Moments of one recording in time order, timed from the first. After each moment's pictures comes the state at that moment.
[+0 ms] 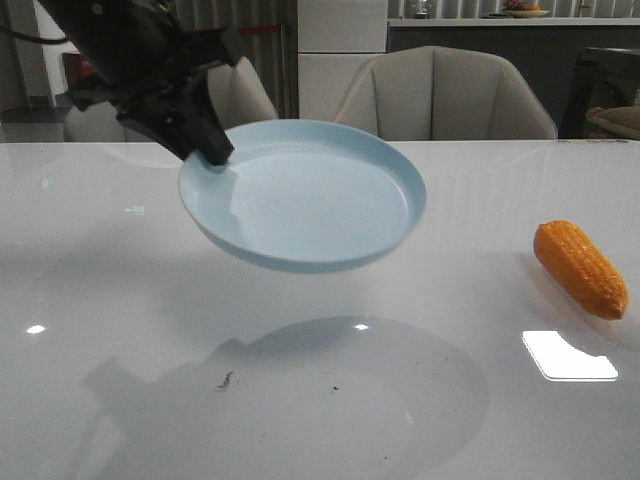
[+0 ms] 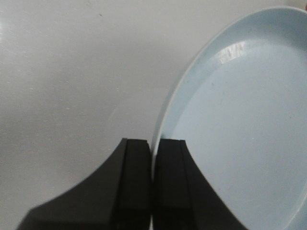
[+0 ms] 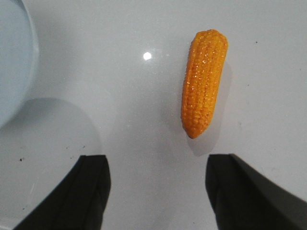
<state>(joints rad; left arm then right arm) -0.39 1.84 -1.47 -0.43 0.86 0.30 0.03 1.04 -0.73 0.35 0.59 -0.25</state>
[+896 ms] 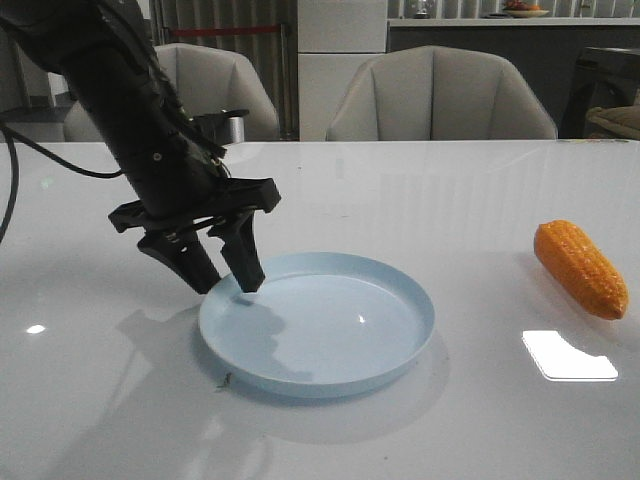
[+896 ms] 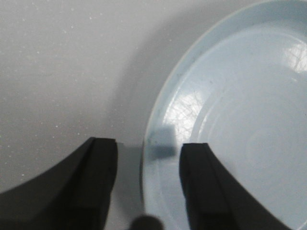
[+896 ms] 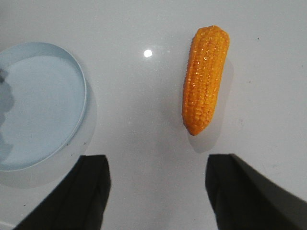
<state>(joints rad) -0.42 2.07 -1.47 -0.43 0.85 0.30 0.03 1.04 -0.73 0.35 0.60 -0.25</state>
